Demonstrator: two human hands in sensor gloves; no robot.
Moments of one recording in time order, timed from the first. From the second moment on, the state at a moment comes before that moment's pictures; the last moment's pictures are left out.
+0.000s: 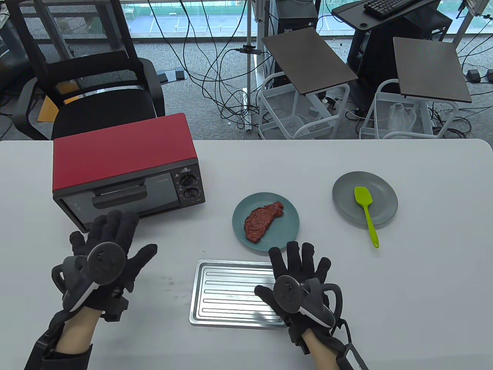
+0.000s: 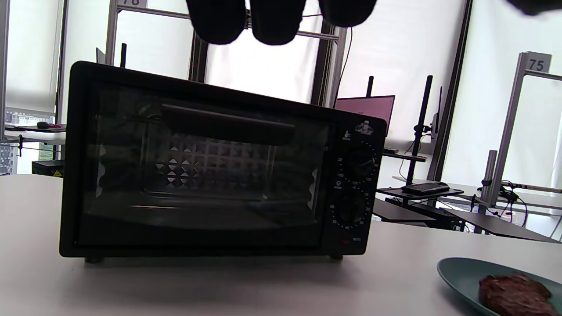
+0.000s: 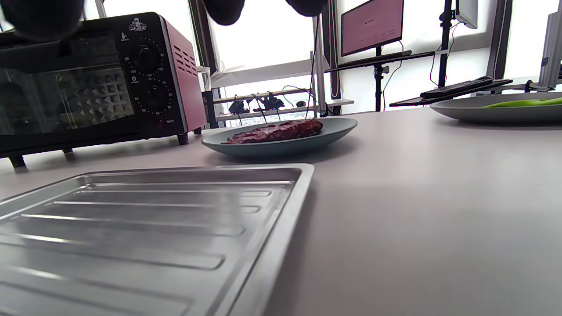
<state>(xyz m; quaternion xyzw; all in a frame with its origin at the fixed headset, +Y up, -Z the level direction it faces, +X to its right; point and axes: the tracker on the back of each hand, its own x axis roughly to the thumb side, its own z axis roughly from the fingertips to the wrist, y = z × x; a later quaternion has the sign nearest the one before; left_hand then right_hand) -0.287 -0.630 -0.261 0.12 0.02 0.06 0.99 0.096 -0.720 -0.256 0.11 0.00 0.99 0.08</state>
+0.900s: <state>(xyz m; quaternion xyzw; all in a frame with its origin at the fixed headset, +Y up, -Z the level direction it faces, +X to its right) -0.243 -0.695 -0.232 0.02 -0.07 0.02 1.00 0.087 -0.714 -0.247 0.14 -0.03 0.99 0.07</state>
